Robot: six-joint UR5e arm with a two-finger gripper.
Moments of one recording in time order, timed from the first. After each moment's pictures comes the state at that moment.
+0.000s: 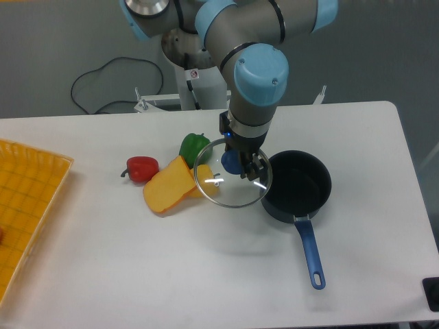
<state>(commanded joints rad) 2.50 -1.80 -1.54 -1.45 1.50 1.51</state>
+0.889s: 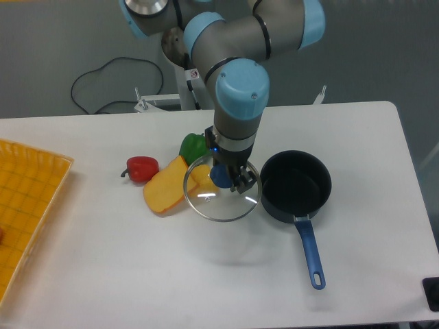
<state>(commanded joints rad) 2.40 -1.87 -1.53 -1.36 1.52 1.30</state>
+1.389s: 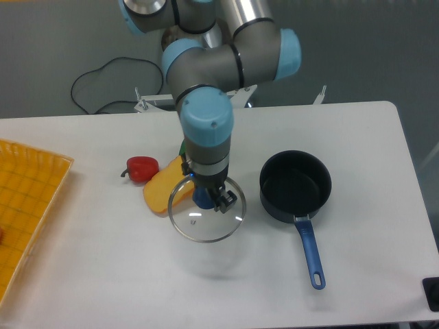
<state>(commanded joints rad) 2.31 -1.93 -1.52 -1.27 1.55 1.05</state>
